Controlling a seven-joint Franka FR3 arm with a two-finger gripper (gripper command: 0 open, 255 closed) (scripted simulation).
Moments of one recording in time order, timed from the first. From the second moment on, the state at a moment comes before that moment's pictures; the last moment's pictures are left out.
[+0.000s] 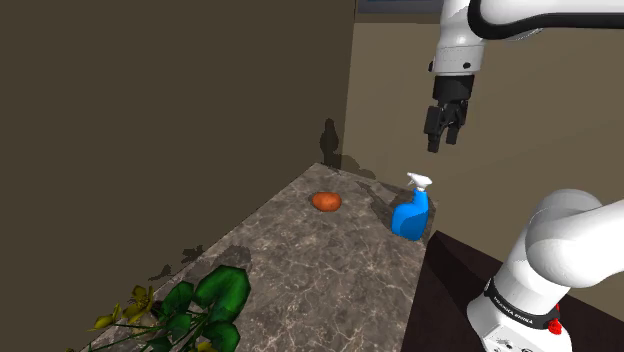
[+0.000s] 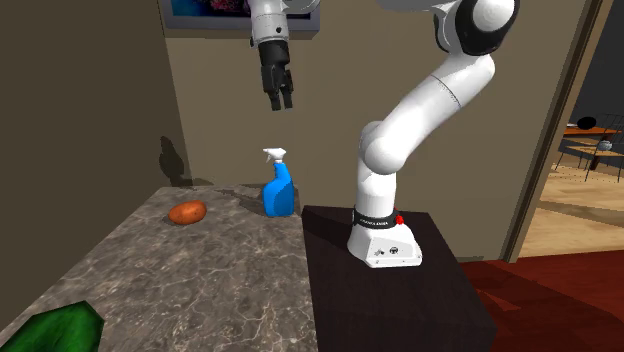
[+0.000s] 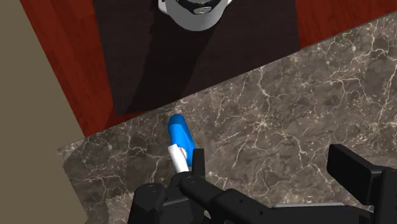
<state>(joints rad) -0.02 -0.79 -0.04 -2.36 0.03 1.42 0.07</state>
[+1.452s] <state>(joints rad) 0.01 -0.13 -0.12 -2.41 -0.16 1.83 -0.24</state>
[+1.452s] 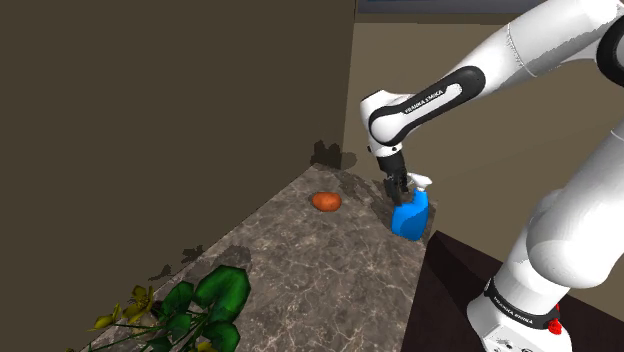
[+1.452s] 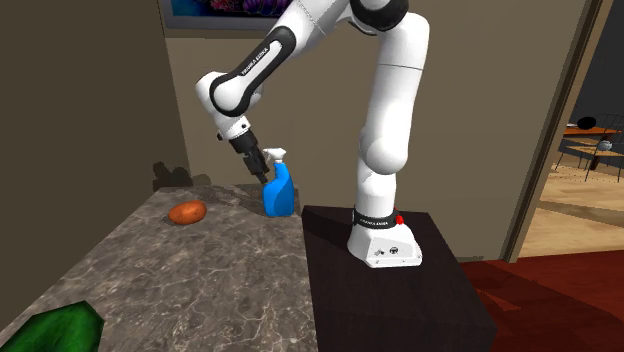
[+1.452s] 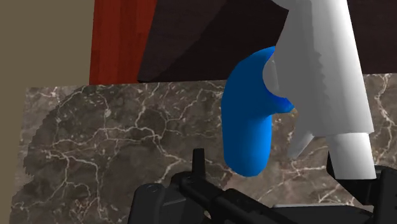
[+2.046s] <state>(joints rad) 0.01 -0.11 -0.13 -2.49 -0.18 1.93 -0.24</state>
